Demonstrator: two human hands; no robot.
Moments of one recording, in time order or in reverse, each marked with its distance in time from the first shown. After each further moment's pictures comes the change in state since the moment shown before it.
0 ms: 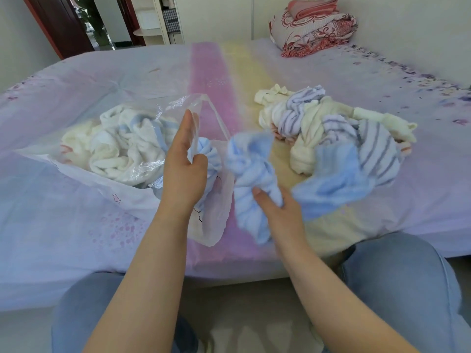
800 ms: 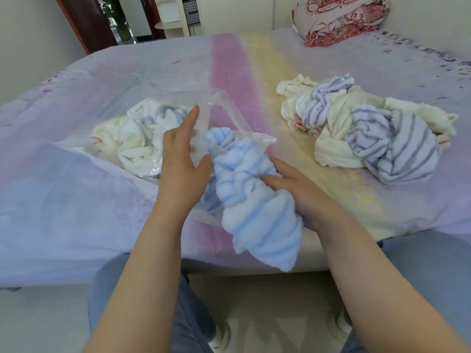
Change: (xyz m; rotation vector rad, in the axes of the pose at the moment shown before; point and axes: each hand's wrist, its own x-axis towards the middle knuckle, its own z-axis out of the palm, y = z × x) left_hand -0.013 -0.009 -0.046 0.285 0.019 0.072; right_hand 0.009 -0.051 0.000 0.036 -0.643 0.107
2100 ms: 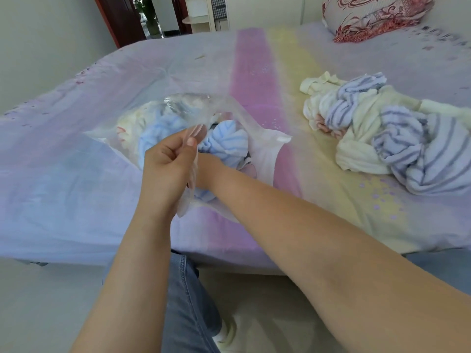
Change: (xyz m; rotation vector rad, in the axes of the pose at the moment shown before) left_hand -0.010 0.001 -0.029 -0.345 0.133 -0.198; right_hand 0.161 0.020 0.123 -1.199 -0.277 -0.385
